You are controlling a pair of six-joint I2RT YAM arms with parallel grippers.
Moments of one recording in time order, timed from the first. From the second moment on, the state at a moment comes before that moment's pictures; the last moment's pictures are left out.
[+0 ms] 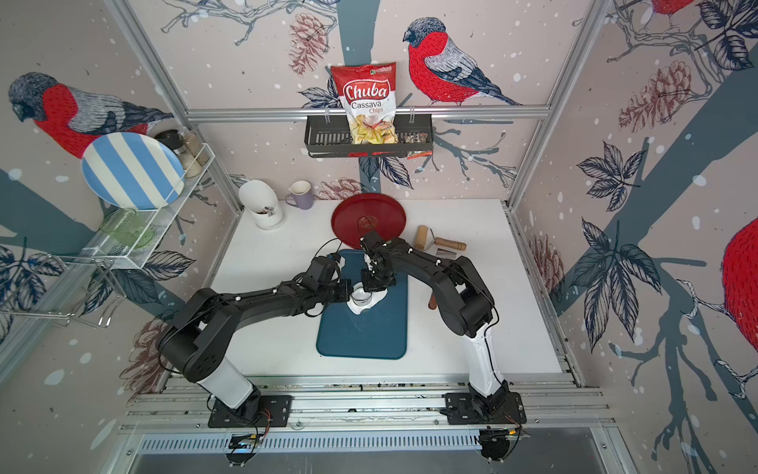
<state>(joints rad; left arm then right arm) -0.57 1.67 0.81 -0.02 0.18 -0.55 0.75 2.09 1.55 -0.80 -0.21 0.39</state>
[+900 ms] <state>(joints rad) -0.57 1.68 0.82 -0.02 0.20 -0.54 0.73 2.08 1.56 -0.81 -0.21 0.37</state>
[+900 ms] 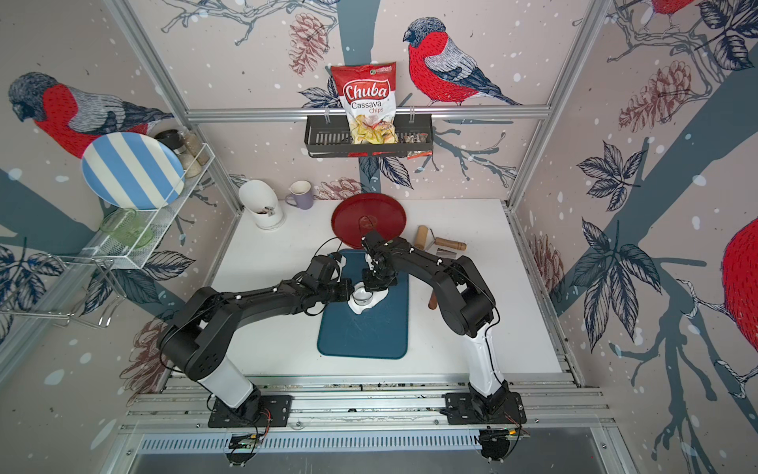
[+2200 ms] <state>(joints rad) -0.56 1.62 0.75 0.02 0.19 -0.57 0.72 2.11 1.59 -0.84 -0.26 0.37</state>
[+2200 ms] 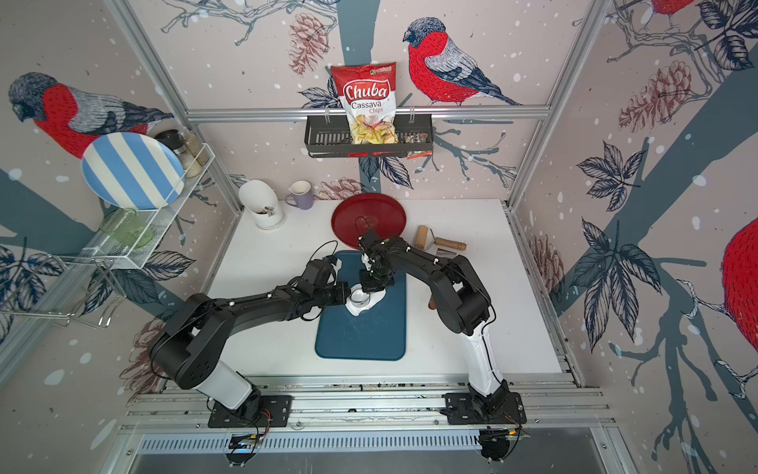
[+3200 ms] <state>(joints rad) -0.60 1.63 0.78 0.00 0.15 -0.57 0.72 2.09 1.59 -0.85 -0.23 0.36</state>
